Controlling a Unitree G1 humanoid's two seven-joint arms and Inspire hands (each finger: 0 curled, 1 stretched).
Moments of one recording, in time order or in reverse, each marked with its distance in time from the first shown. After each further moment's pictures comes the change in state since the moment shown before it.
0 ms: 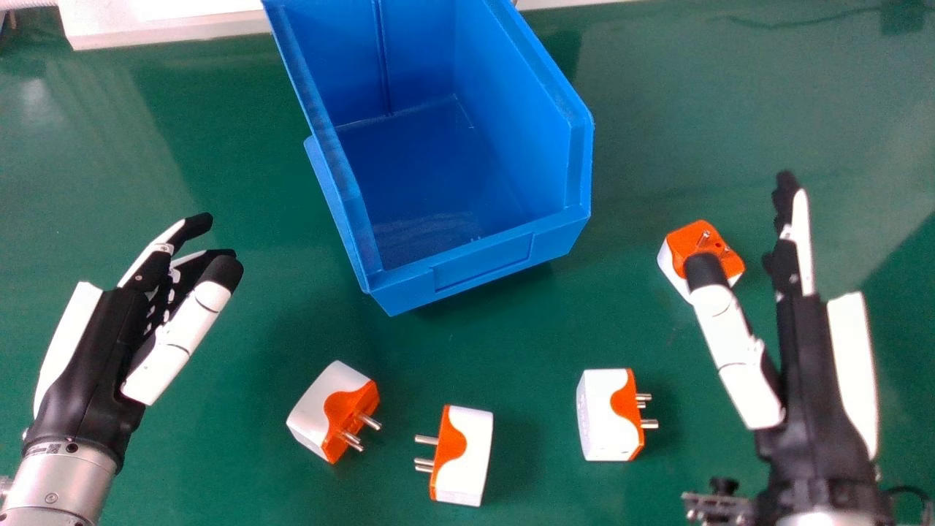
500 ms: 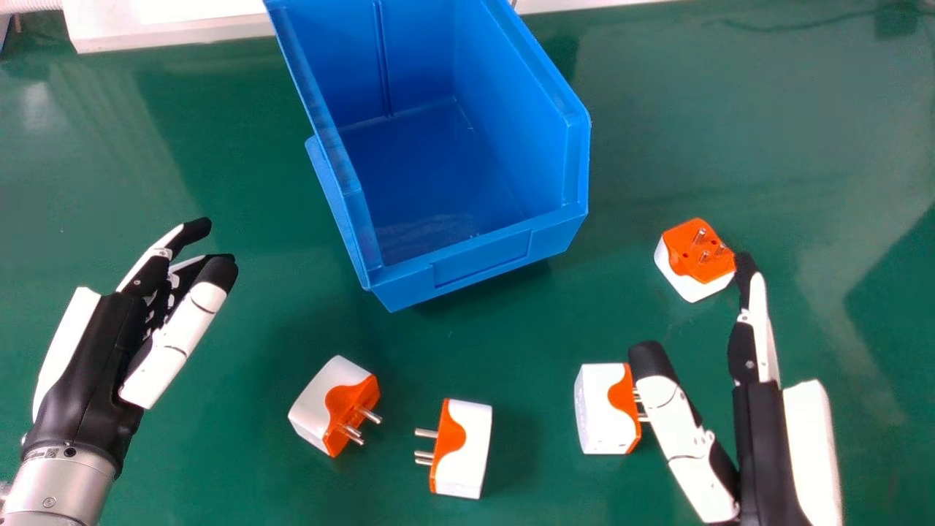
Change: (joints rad) left arm 0.008 0.000 0.001 -0.009 -0.016 0.020 -0.005; right arm 0.214 0.021 0.156 -0.029 -0.156 -0.038 -0.128
